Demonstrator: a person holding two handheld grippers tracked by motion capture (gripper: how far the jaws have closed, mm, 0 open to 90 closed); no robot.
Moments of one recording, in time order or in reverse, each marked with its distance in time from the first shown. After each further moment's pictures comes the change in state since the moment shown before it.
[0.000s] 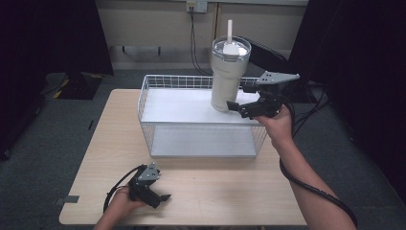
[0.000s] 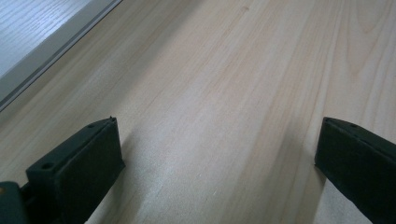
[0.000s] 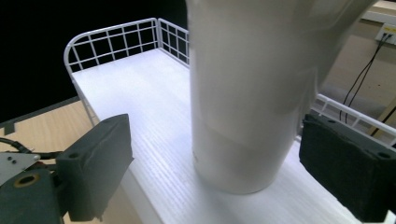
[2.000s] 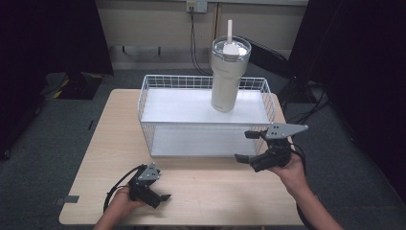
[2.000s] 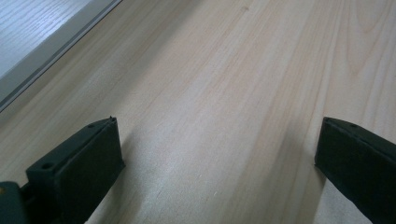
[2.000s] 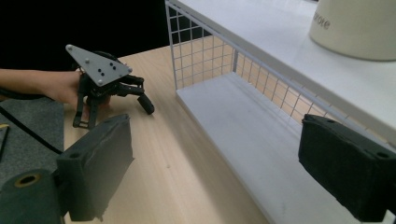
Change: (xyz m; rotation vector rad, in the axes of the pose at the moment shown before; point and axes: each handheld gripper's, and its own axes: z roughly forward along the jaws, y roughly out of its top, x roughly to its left) left arm 0.001 0.000 0.000 0.007 -0.003 0.009; right arm 0.055 -0.097 -0.043 0.041 0.195 -0.038
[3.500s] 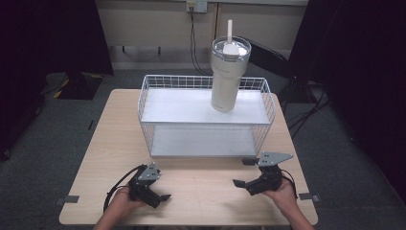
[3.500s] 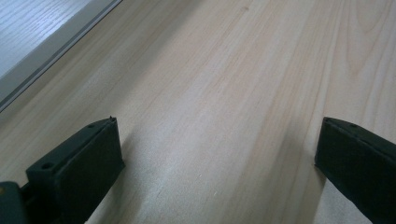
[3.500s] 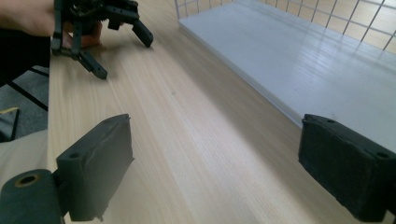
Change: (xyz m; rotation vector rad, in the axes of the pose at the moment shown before) left arm 0.000 0.000 0.000 0.000 0.000 0.000; right arm 0.005 -0.105 0.031 0.086 0.022 0.076
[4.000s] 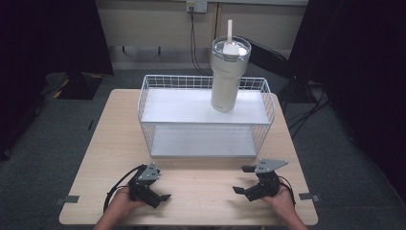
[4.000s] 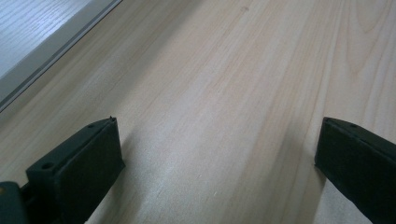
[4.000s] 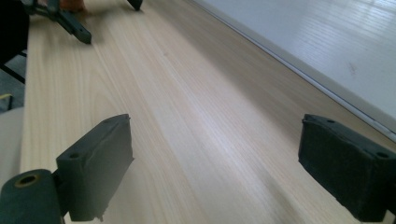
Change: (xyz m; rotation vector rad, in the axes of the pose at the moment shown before) left arm 0.000 0.000 0.000 0.000 0.000 0.000; right arm -0.002 -0.030 0.012 0.067 -0.020 0.010
